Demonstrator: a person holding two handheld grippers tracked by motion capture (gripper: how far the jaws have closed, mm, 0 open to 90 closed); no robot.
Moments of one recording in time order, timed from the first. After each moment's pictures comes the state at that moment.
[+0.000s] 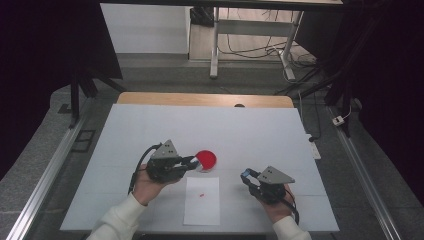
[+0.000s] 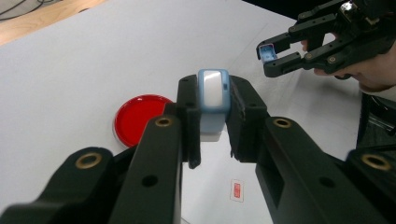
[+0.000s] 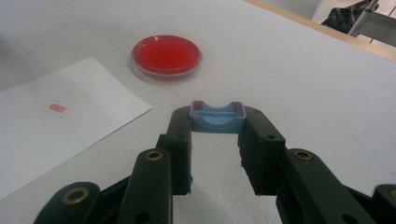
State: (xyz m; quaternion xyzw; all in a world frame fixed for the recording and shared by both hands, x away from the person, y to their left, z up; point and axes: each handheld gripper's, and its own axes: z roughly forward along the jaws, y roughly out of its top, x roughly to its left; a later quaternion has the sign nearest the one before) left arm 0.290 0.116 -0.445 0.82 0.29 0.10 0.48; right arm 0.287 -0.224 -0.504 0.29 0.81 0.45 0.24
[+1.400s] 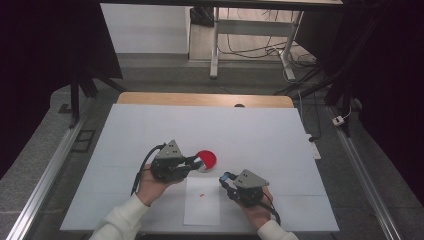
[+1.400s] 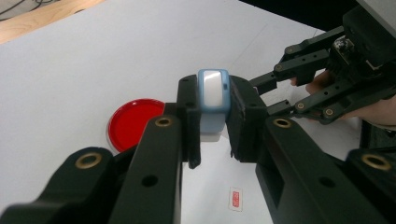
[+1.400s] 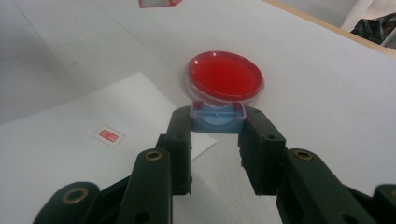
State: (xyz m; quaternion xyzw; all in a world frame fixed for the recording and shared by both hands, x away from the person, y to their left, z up) left arm 0.293 0.106 -0.449 0.82 0.29 0.10 0.48; right arm 0.279 -0.166 -0.515 0.25 0.83 0.45 0.23
